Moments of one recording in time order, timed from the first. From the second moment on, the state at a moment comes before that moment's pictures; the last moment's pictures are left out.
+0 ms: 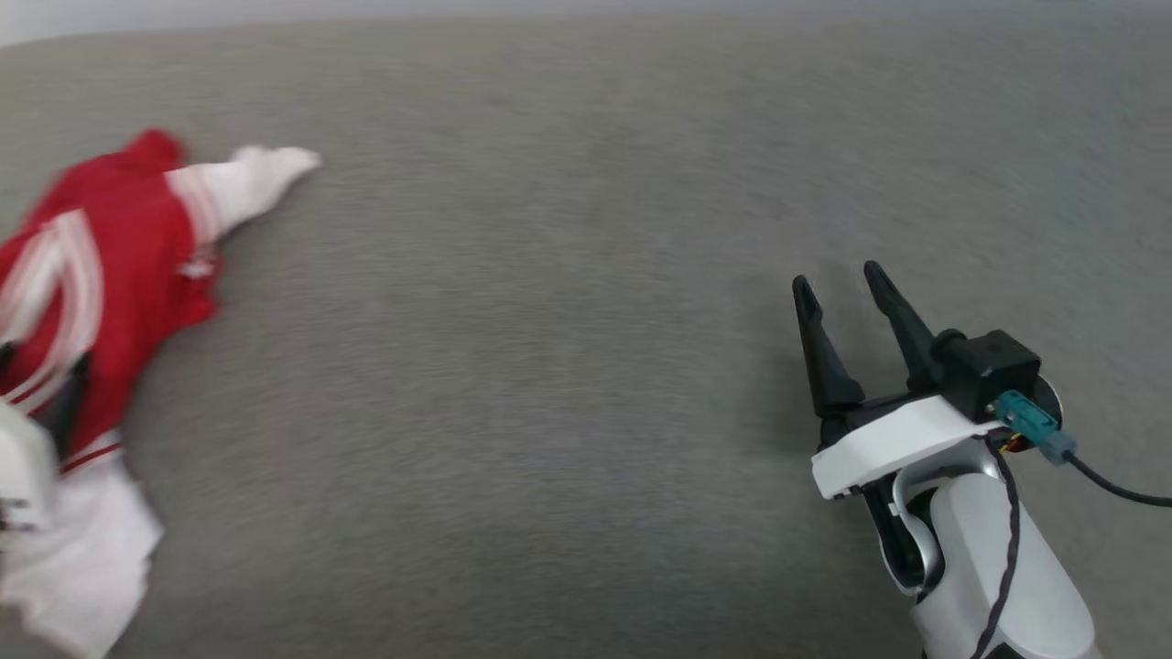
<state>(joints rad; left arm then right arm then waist) -0.46 0.83 -0.41 0.57 -0.72 -0.13 0.04 -0.37 -0.05 0.14 0.40 0.23 0.13 -0.26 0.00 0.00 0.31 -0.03</state>
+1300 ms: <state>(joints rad) -0.83 0.94 -0.88 0.28 -1.15 -0.13 0.06 -0.29 -0.05 0.10 0.36 0.36 0.13 -0.26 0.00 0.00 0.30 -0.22</state>
